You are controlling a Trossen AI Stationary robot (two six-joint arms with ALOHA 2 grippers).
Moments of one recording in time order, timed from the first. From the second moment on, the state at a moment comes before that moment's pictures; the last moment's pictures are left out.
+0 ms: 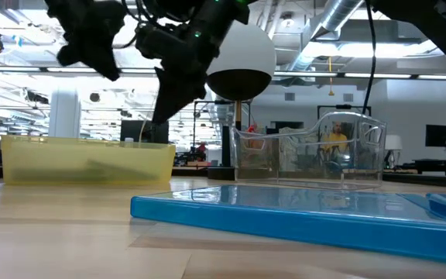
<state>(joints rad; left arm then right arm) 0.21 0.92 0.90 -0.89 -0.22 -0.61 0.04 2.32 2.11 -0.87 0.01 -0.04</state>
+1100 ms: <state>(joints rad) 0.22 0.94 0.53 -0.74 -0.24 -1.33 0.08 1.84 1.36 -0.61 0.00 -0.08</state>
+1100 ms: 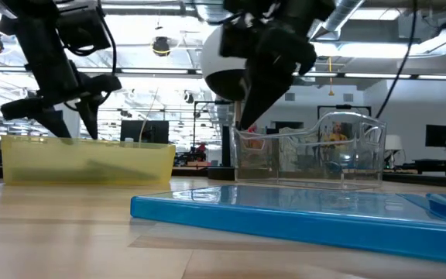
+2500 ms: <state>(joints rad) 0.31 1.30 0.54 -0.31 -0.16 -1.45 0.09 1.64 1.13 -0.41 0.00 -0.02</state>
